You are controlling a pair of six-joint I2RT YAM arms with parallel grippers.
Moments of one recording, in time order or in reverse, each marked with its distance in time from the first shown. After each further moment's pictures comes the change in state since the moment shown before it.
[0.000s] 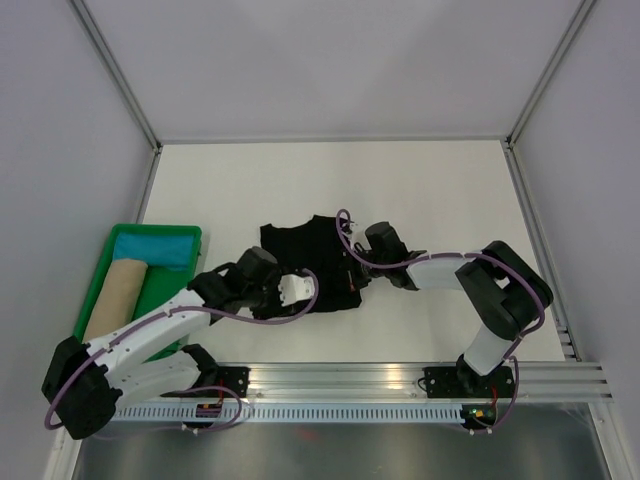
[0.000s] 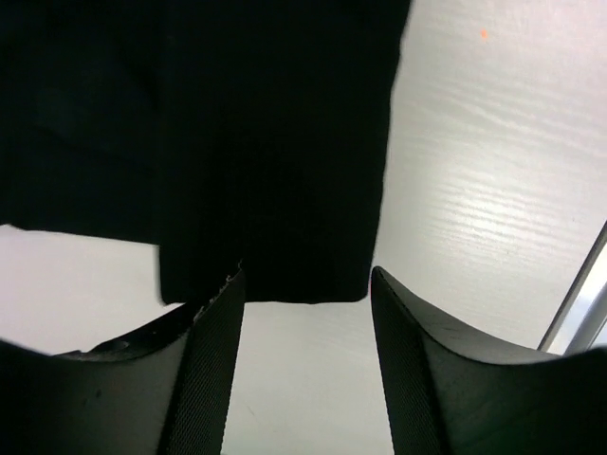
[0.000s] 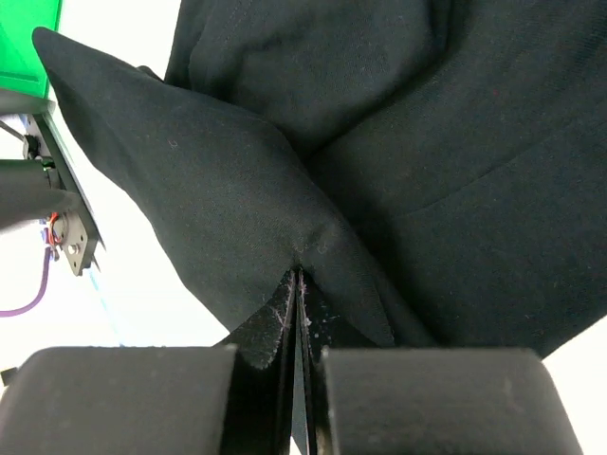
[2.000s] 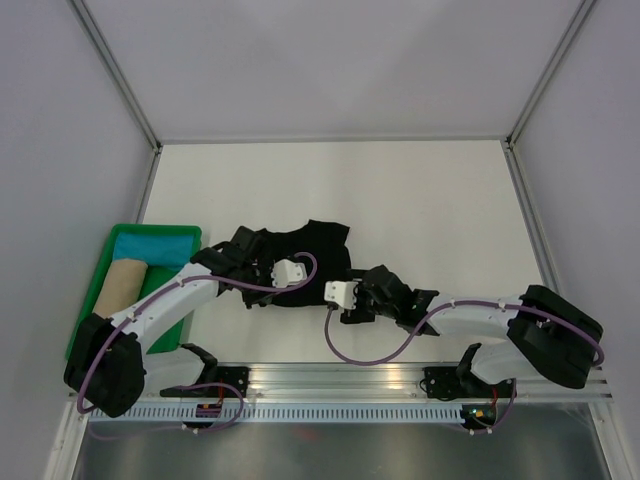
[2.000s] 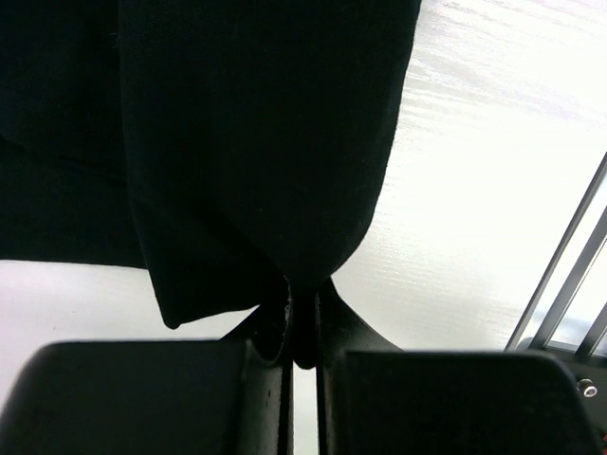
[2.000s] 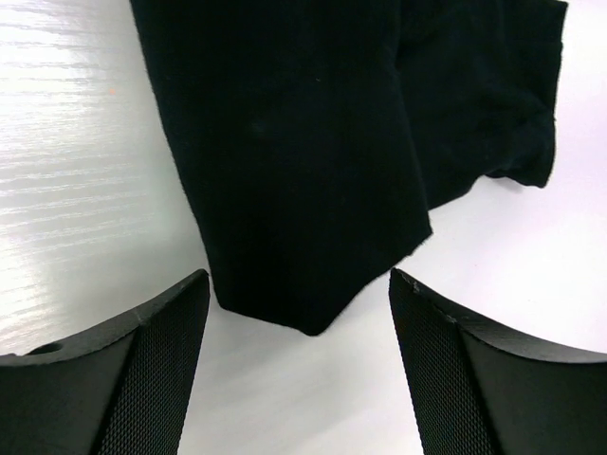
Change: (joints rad) left arm 0.209 0.193 0.069 -0.117 0.221 0.151; right arm 0.320 -0.345 -0.246 -0.054 0.601 -1.127
